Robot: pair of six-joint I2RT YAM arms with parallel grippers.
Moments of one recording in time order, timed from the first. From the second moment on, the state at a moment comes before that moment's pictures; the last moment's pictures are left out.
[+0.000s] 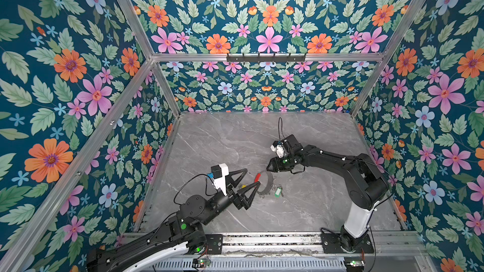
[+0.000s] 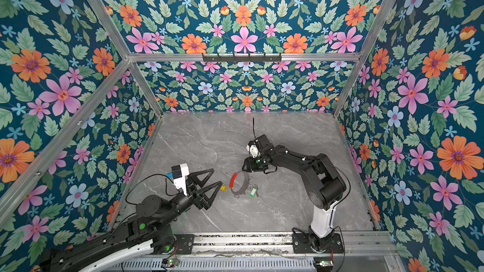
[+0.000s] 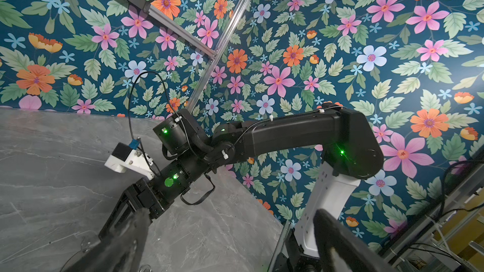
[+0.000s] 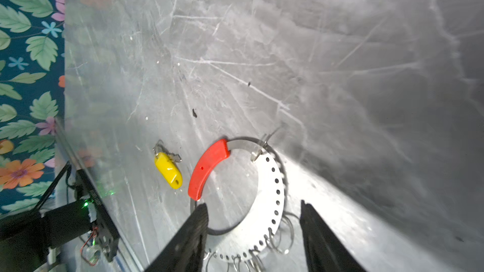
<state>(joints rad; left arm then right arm) -1.15 0.42 0.37 0.24 -0.19 -0.53 0.56 1.79 1.14 -0.39 -0.40 0.37</state>
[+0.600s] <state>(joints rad) -1.03 0.63 0.49 0.19 -0.64 -0.33 0.57 0.86 0.70 -0.29 -0.16 0.40</state>
